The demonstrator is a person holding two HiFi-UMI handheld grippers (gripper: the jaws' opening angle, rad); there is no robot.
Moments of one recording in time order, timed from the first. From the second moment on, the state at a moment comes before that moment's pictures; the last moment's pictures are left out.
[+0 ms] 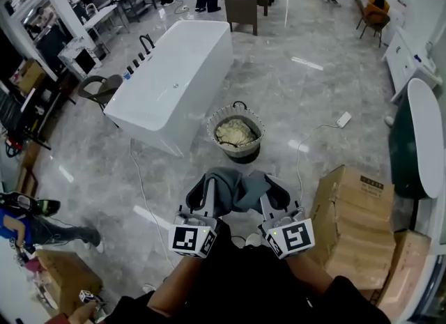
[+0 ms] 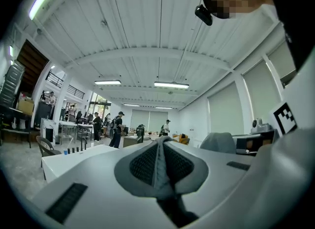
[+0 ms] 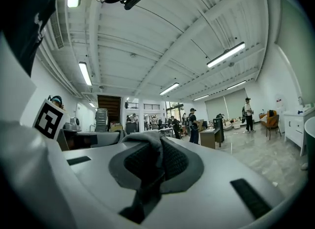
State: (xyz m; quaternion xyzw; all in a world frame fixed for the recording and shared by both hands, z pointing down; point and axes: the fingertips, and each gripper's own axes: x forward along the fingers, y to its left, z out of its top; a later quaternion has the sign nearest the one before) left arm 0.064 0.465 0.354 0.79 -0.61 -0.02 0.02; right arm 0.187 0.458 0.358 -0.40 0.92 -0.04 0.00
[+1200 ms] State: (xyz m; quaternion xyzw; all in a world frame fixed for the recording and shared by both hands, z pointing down) left arm 0.017 0.190 0.353 0.88 -0.47 -0.01 0.03; right arm 0.141 0.226 0.356 -0.56 0.82 -0.09 -0.01
